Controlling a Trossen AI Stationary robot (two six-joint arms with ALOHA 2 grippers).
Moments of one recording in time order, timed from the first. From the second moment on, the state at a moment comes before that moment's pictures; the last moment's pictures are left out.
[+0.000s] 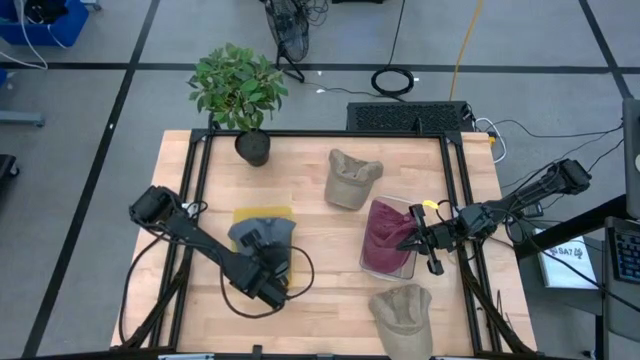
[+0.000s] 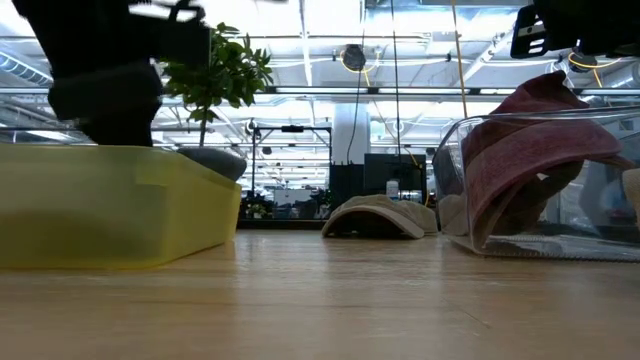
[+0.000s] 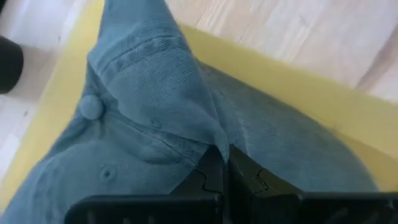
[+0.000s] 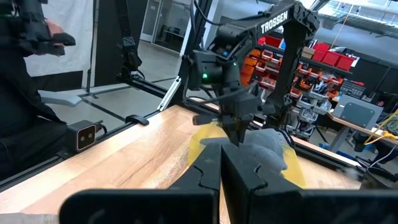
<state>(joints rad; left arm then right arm) -0.56 1.86 1.25 -1.08 -0.52 -1.11 0.41 0.62 0.17 0.48 0.08 -0.27</state>
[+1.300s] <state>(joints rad) -0.55 1.77 1.13 -0.95 -0.39 -1.03 0.41 0.62 0.17 0.48 0.08 -0.27</state>
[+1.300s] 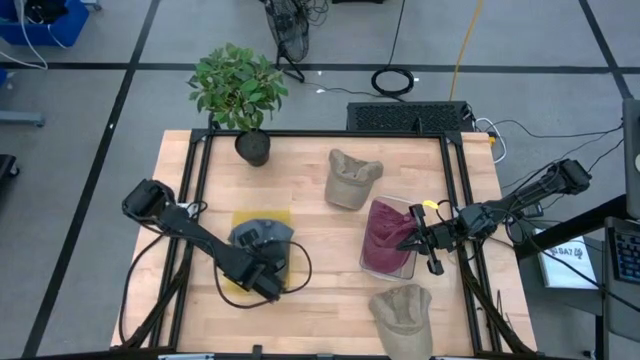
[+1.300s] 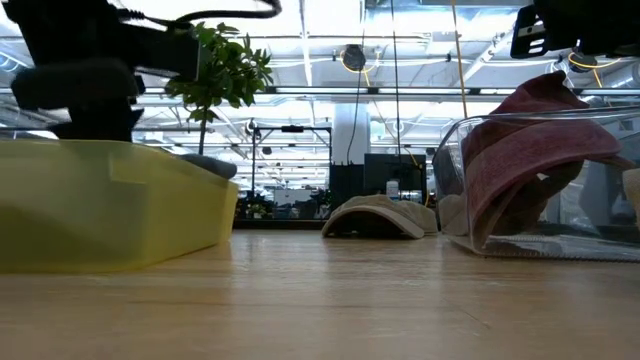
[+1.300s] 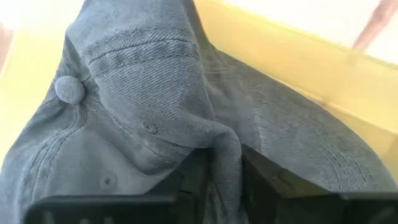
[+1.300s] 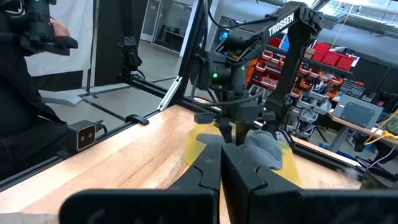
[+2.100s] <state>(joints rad) -0.57 1.46 1.16 -0.92 -0.44 -0.90 0.41 0.62 0.17 0.48 0.08 -0.28</state>
